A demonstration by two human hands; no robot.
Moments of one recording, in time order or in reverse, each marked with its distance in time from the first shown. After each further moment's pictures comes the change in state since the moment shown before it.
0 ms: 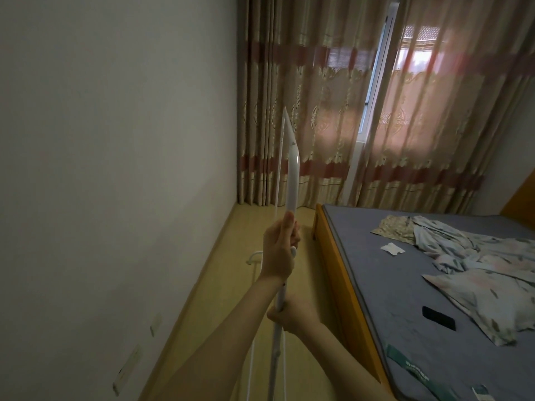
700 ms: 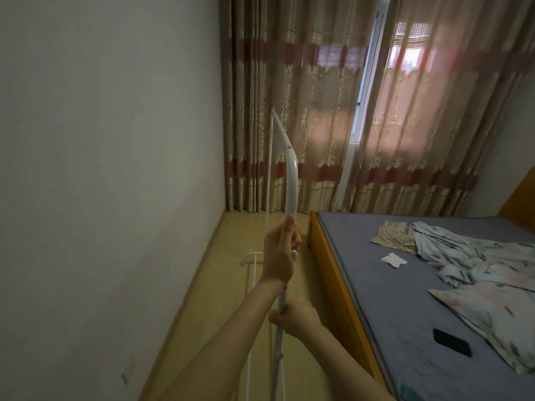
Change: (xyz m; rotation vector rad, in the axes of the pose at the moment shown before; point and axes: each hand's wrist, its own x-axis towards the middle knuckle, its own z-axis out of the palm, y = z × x) left_hand 0.154 -0.095 0.005 0.004 -0.036 -0.022; right_hand 0.163 0.005 -0.059 0.020 0.018 0.020
